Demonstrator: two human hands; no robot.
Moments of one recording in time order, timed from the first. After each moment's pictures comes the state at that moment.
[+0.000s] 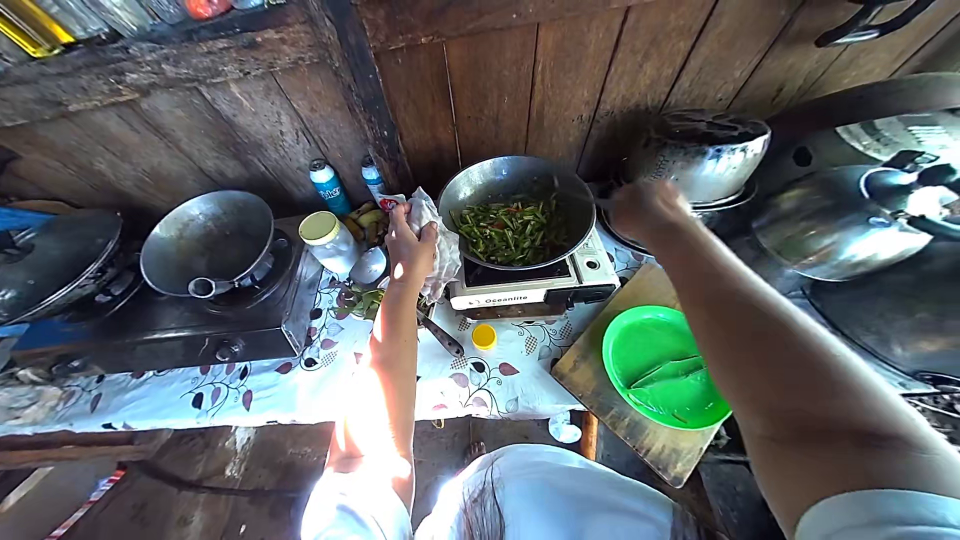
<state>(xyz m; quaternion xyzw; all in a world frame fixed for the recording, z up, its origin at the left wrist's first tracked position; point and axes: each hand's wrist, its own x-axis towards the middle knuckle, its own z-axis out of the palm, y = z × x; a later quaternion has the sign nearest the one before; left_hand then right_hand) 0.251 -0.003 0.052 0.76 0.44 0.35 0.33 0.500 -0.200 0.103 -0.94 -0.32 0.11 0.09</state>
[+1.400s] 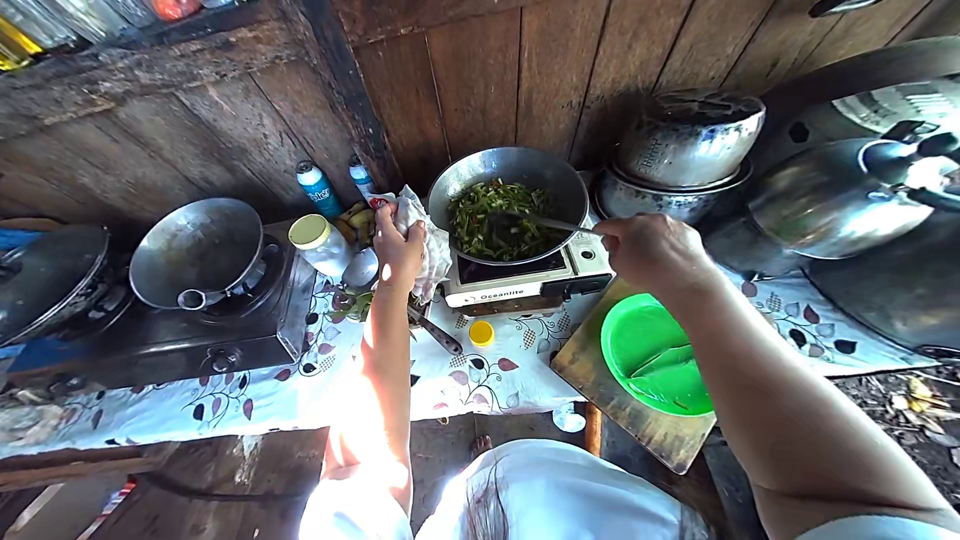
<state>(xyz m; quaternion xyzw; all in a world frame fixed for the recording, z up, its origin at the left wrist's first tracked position) 0.251 0.000 0.048 0.76 0.42 0.36 0.35 0.449 -0.255 0.096 -0.90 -0.42 0.07 0.11</state>
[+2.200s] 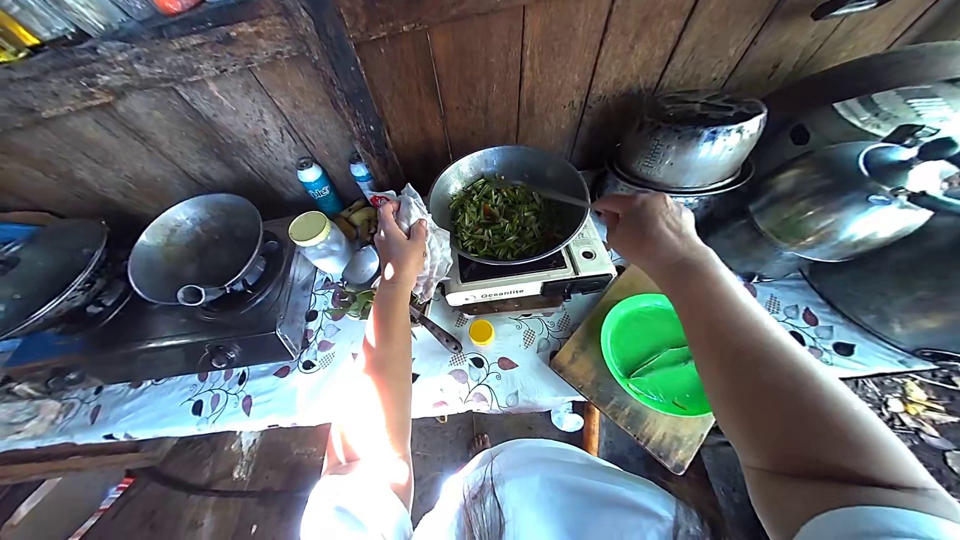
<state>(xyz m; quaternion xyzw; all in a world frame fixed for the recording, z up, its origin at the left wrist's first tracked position) 0.252 0.002 0.045 0.76 0.44 0.36 0.32 0.469 -0.235 0.090 -0.89 -0.42 0.04 0.16</state>
